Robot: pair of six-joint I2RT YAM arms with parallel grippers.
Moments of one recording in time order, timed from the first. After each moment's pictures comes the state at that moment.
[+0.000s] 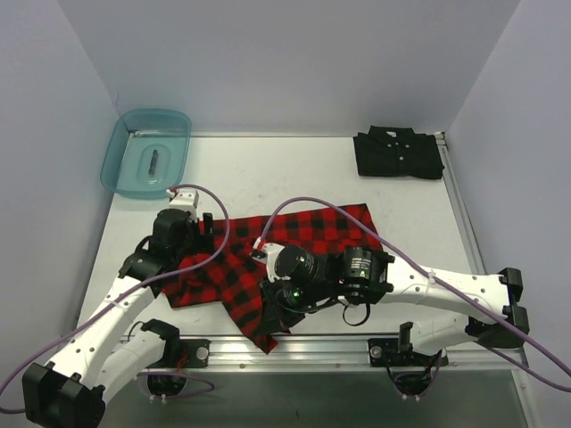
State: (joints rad) left arm -0.39 0.86 0.67 -0.43 -0.23 -0.23; right arm 1.36 1.31 1.30 -0.79 -0.21 0.84
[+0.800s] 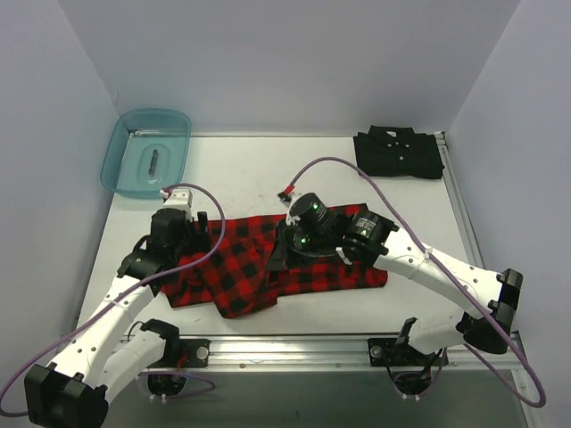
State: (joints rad) left arm -0.34 0.86 0.67 -0.45 -0.26 -0.27; right arm 1.11 1.36 1.34 -0.76 -0.16 0.83
